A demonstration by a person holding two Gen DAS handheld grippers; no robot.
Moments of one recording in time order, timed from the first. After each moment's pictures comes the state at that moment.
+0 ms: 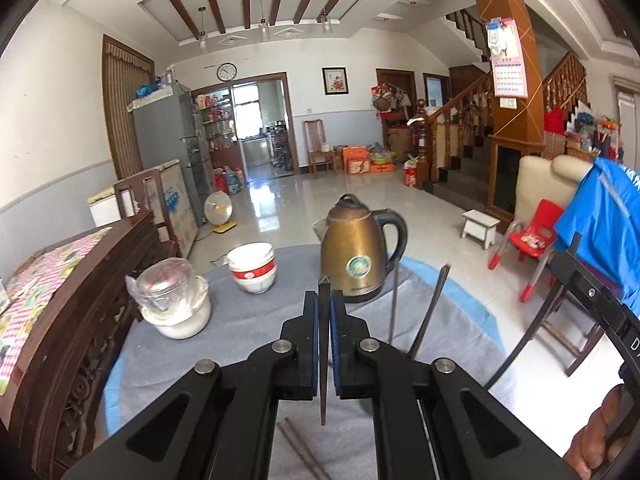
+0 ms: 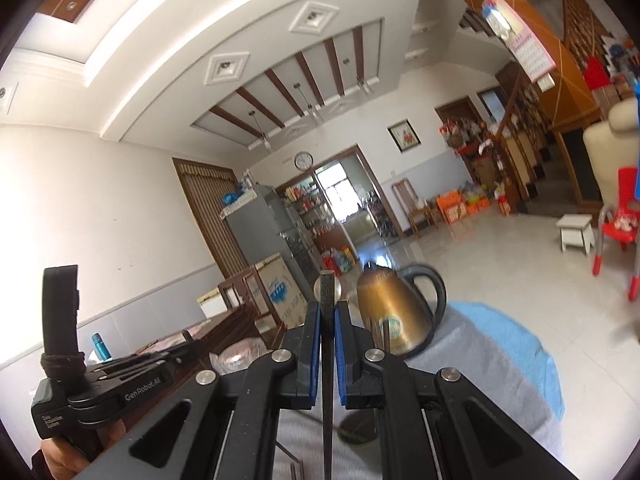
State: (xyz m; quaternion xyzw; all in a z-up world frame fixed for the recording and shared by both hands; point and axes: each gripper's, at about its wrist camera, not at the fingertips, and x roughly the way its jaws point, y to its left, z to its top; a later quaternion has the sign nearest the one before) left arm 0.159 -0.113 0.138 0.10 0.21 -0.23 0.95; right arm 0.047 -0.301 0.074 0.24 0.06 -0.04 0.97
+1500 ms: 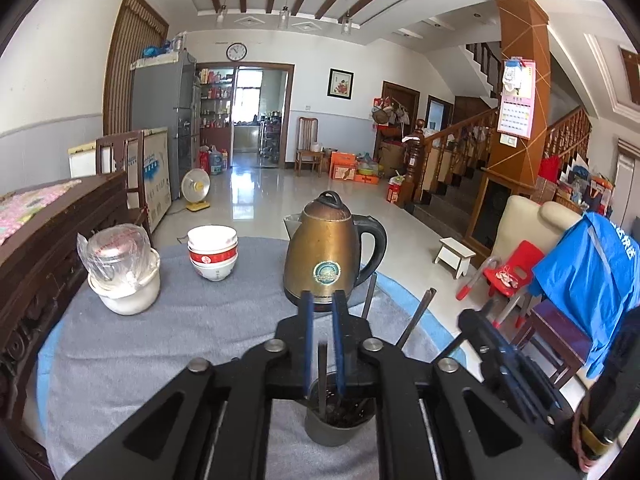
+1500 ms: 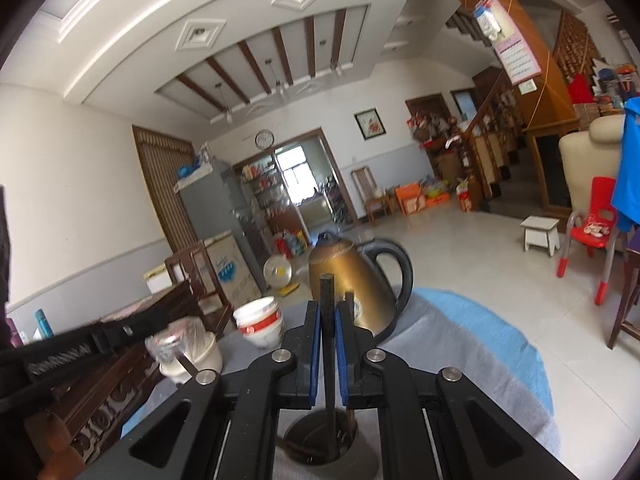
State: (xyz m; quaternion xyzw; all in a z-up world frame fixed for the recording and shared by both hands) left arm 0.189 -0.134 0.107 0.00 0.23 -0.25 0.94; right arm 0.124 -0.284 0.028 0.21 0.13 -0.12 0.96
